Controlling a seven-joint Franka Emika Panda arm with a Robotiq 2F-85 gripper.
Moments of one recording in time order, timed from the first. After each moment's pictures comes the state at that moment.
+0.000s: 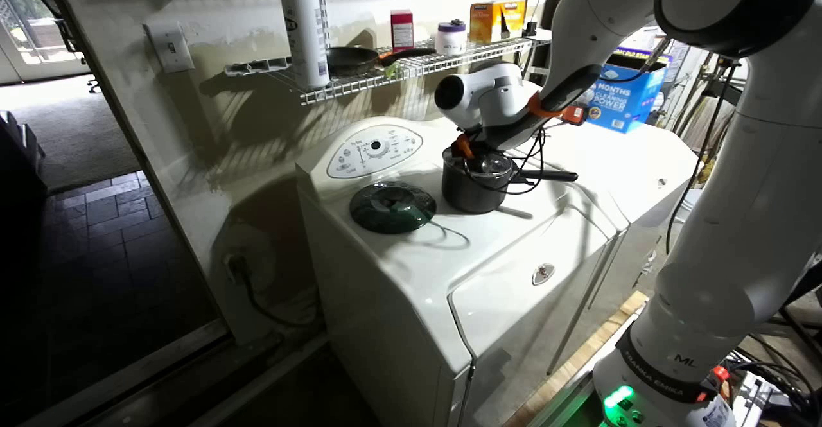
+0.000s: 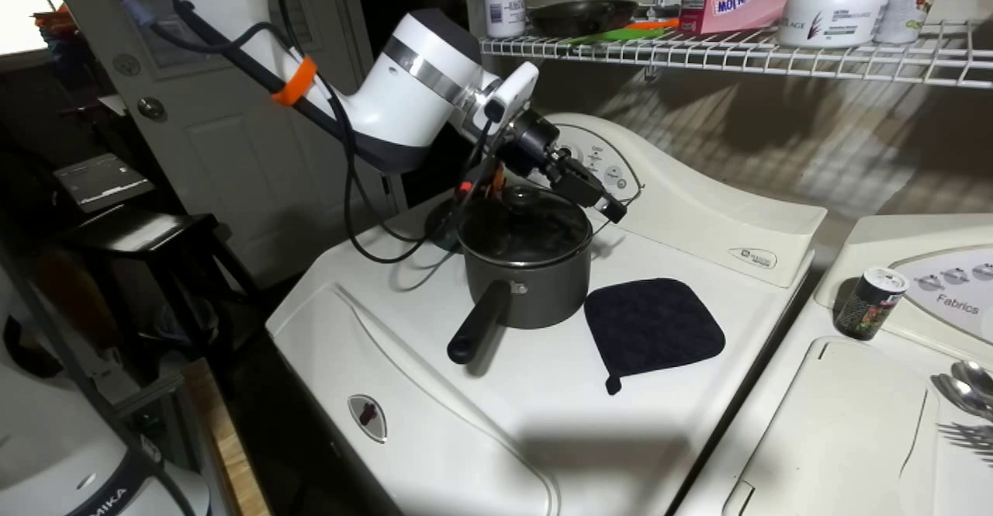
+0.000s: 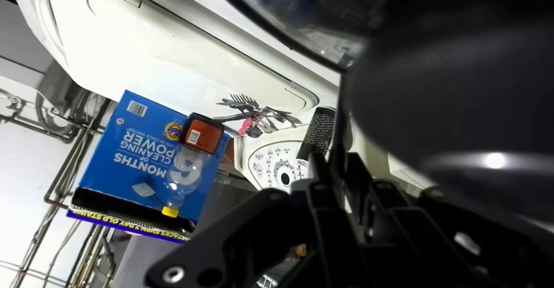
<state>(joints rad) -0.07 0.15 -0.05 -2.15 -1.39 2.27 1.76</state>
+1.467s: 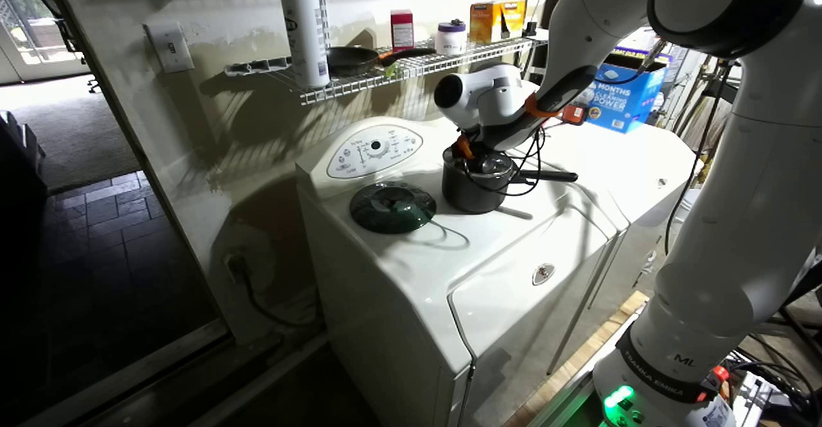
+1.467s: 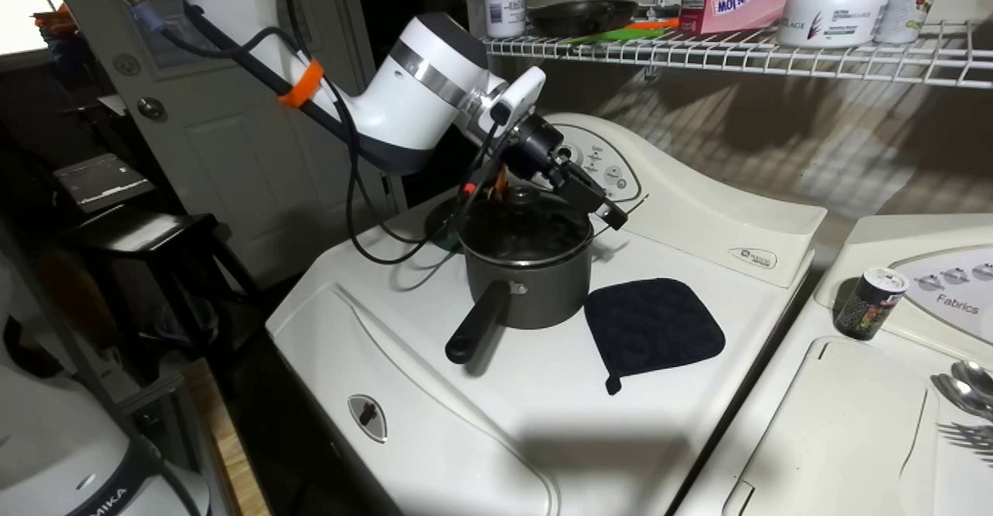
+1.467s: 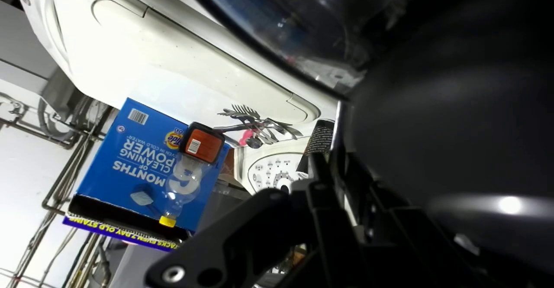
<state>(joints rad) -0.07 0.17 -0.05 -2.14 -1.36 2.27 1.71</state>
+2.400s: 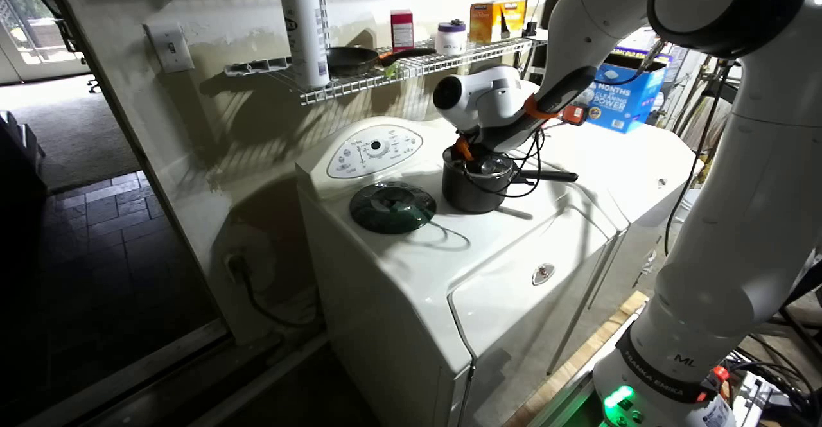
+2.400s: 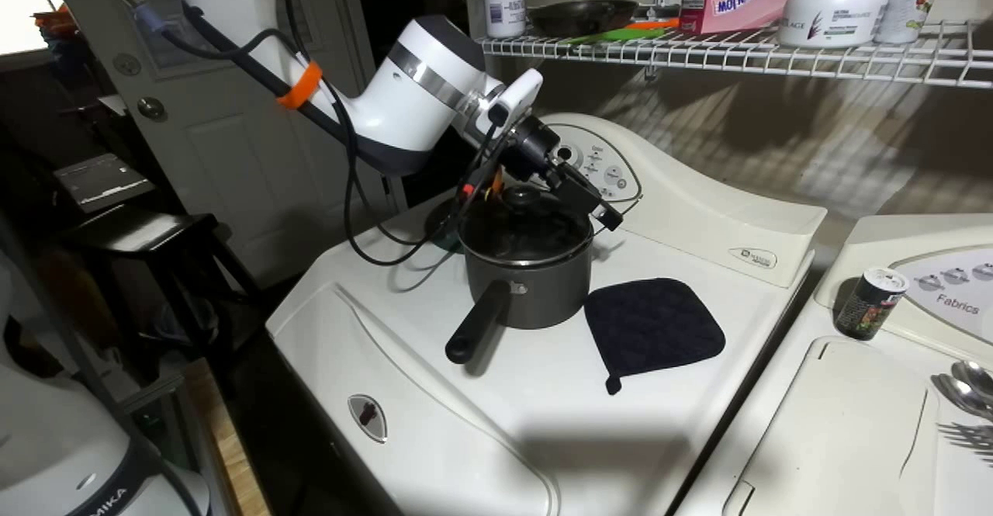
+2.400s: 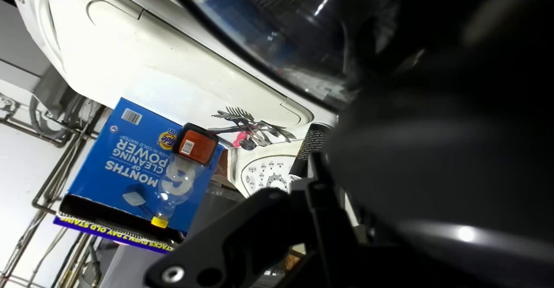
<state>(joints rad) -0.07 0.17 -0.05 -2.14 -1.36 2.28 1.70</state>
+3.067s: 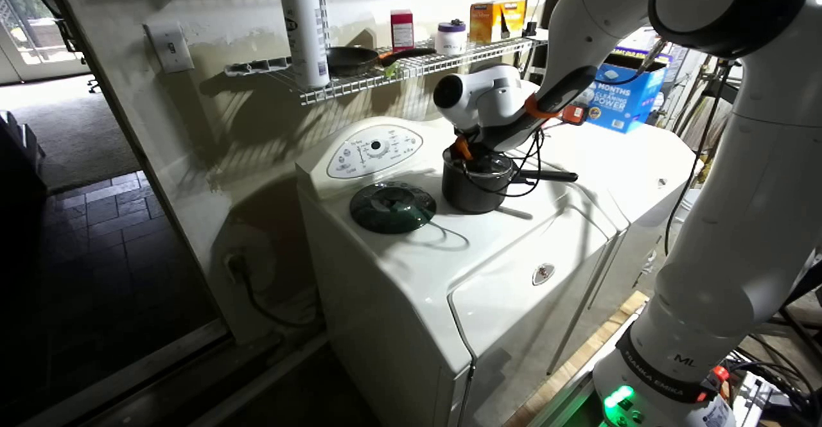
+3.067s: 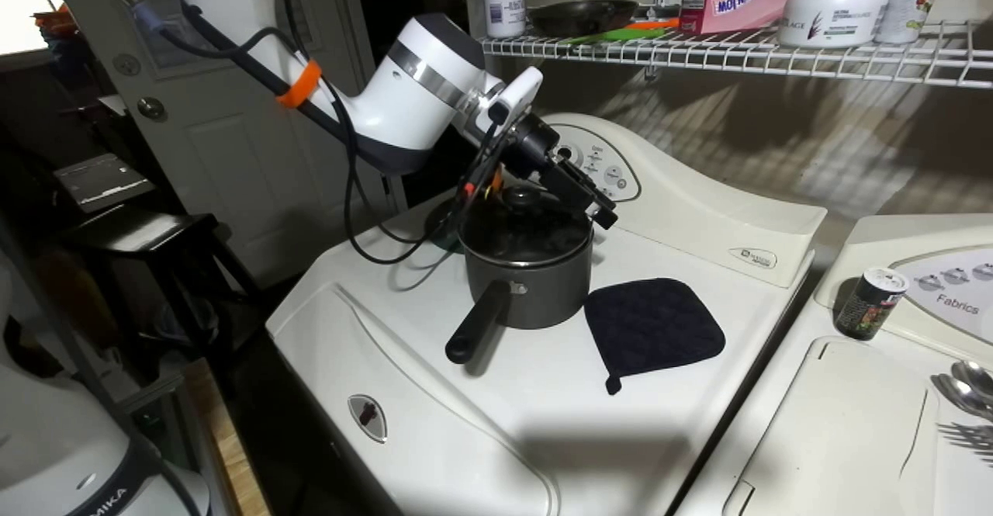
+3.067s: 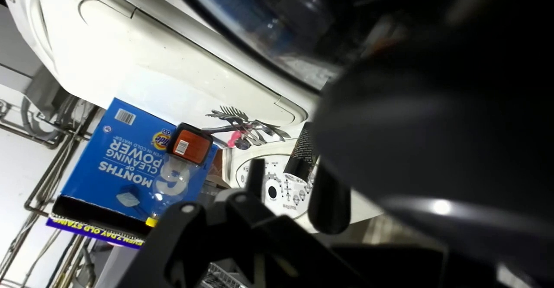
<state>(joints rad) -0.07 0.17 -0.05 -2.14 -1.36 2.30 1.70</state>
